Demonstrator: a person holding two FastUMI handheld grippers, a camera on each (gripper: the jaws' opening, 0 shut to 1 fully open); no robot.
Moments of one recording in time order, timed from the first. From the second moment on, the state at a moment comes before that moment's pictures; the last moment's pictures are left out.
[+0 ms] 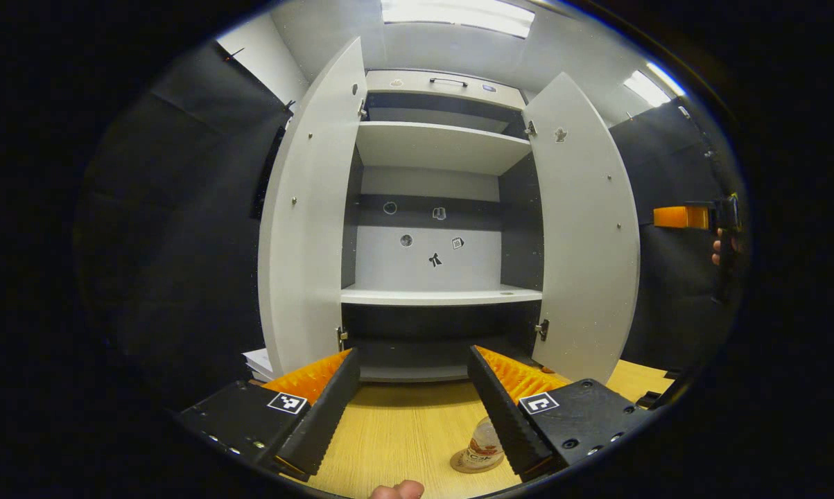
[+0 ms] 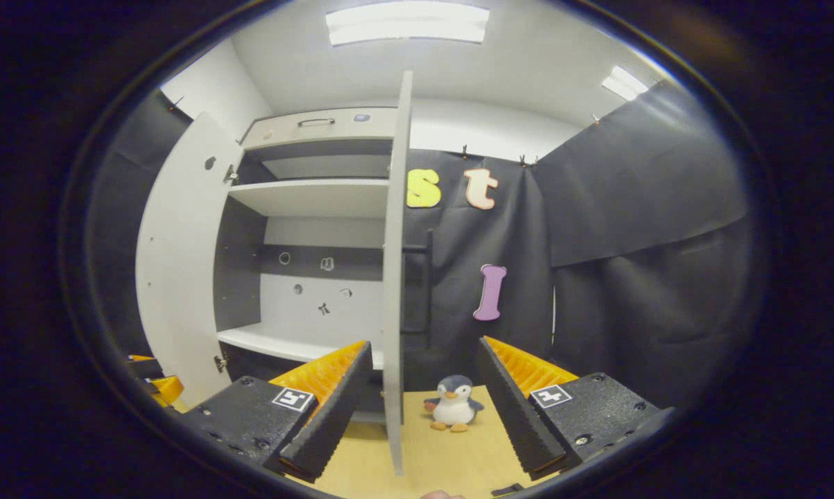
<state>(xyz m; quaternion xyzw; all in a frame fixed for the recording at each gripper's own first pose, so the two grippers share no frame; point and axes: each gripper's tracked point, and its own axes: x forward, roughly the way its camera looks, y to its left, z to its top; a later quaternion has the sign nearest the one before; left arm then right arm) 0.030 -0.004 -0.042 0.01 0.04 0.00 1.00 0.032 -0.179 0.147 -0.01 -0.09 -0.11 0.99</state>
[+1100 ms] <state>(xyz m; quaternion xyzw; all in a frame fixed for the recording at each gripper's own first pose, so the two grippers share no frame) 0.016 0.010 -0.030 0.00 0.02 0.03 1.00 0.112 -0.153 0.177 -0.04 -0.05 -0.05 1.00</state>
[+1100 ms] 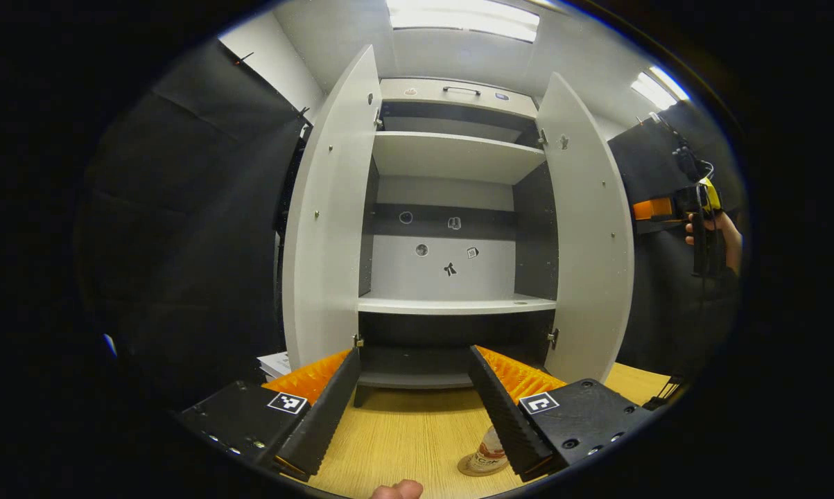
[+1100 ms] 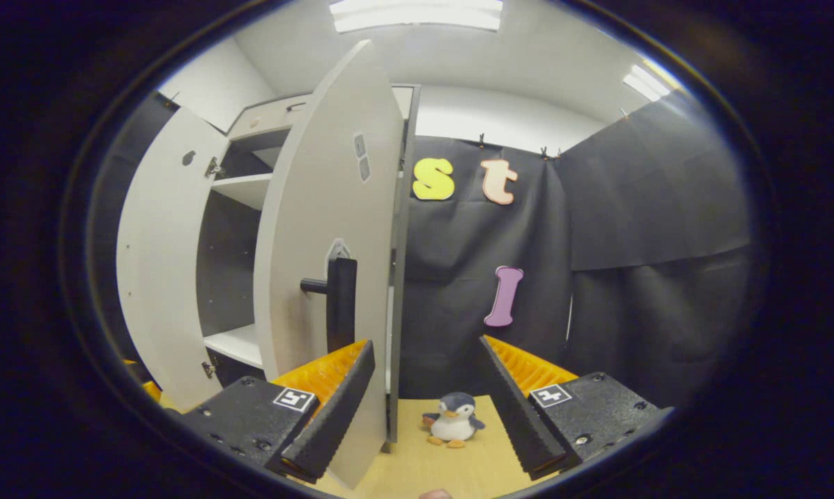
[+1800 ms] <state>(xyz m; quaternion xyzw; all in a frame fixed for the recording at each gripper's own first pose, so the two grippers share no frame) -0.001 0.031 -0.023 0.02 0.02 0.05 1.00 0.168 -0.040 0.168 -0.02 -0.05 0.05 1.00</state>
